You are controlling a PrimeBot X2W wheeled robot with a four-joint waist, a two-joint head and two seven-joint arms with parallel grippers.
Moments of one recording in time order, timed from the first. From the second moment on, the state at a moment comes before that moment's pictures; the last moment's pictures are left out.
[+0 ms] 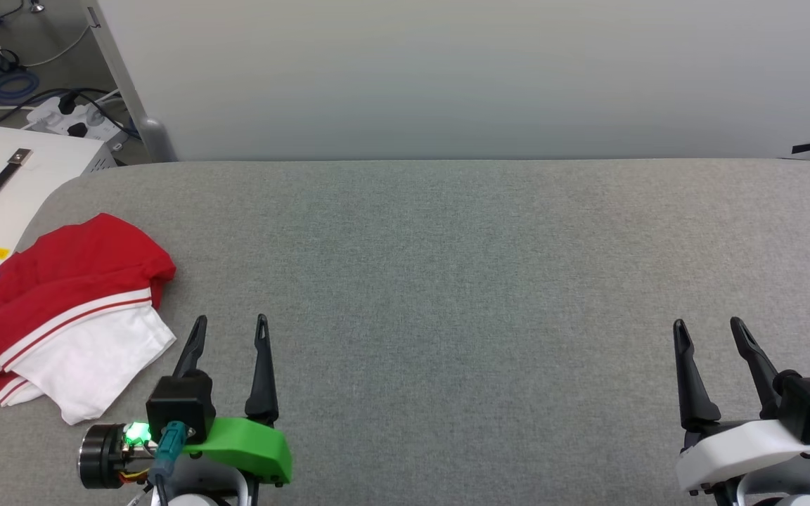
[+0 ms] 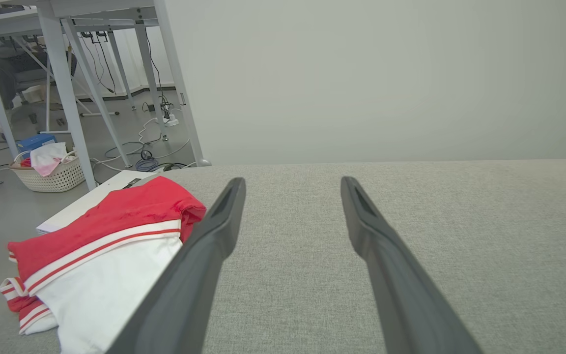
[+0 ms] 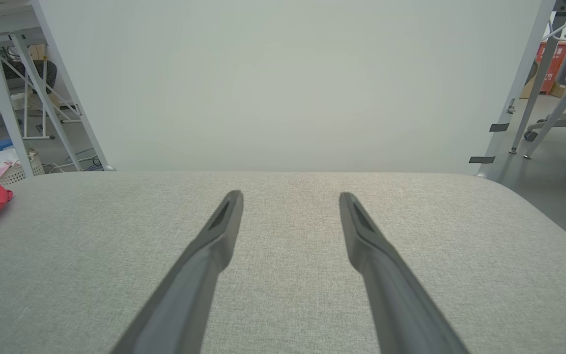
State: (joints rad) left arm 0.02 0.06 -0.06 0.00 -0.03 0.05 -0.13; right arm 0.06 -0.05 -0.06 -0.03 0.12 0.13 -0.13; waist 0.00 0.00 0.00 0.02
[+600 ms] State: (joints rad) left arm 0.02 0.05 -0.07 0.01 -0.04 0.06 -0.17; right arm 0.08 -0.05 -0.06 -0.04 0.15 0.13 -0.16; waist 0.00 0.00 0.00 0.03
